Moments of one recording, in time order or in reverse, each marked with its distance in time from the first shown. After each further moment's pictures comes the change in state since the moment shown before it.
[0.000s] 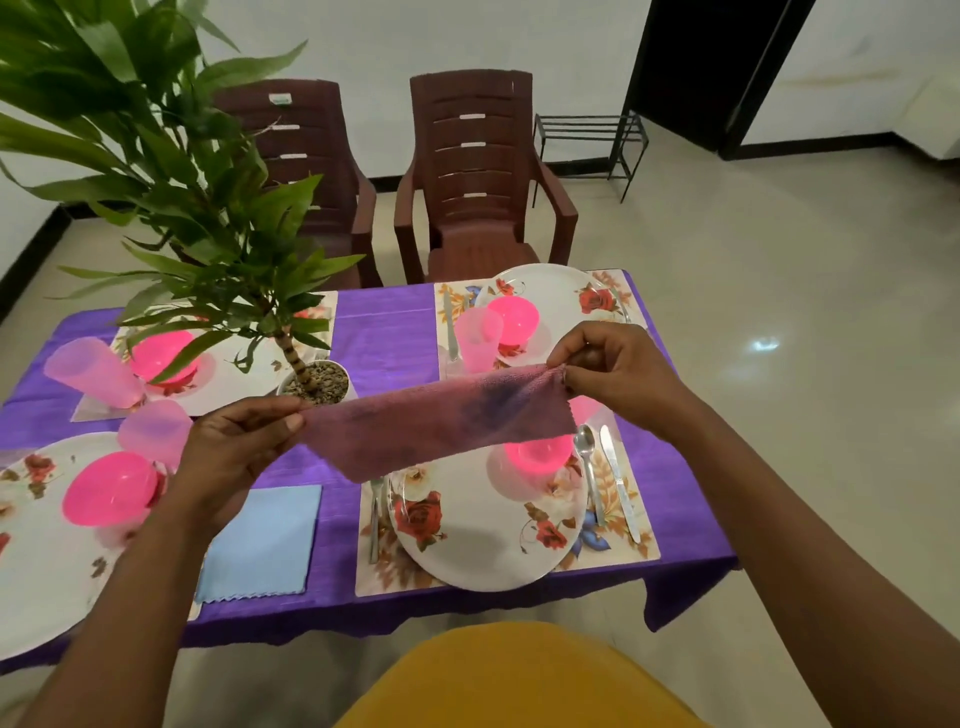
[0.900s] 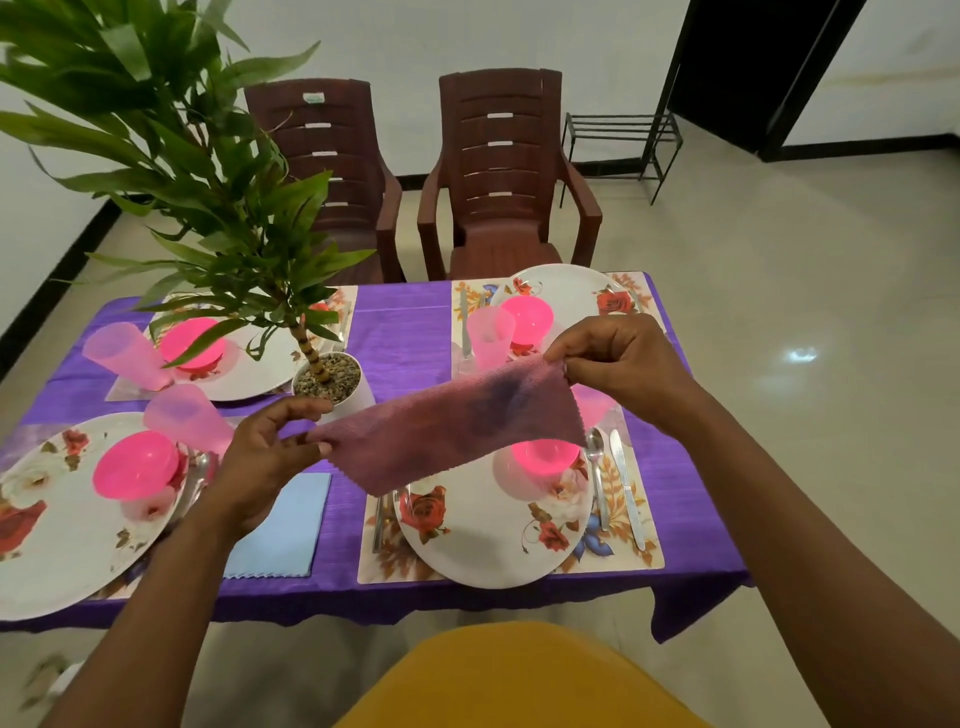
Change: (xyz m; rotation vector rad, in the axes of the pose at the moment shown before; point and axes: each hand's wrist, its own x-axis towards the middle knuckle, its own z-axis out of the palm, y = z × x) left_hand -0.023 -0.012 0.024 0.280 -0.009 -0.047; right_hand 0.007 -0.003 -0.008 0.005 -0.031 -0.130
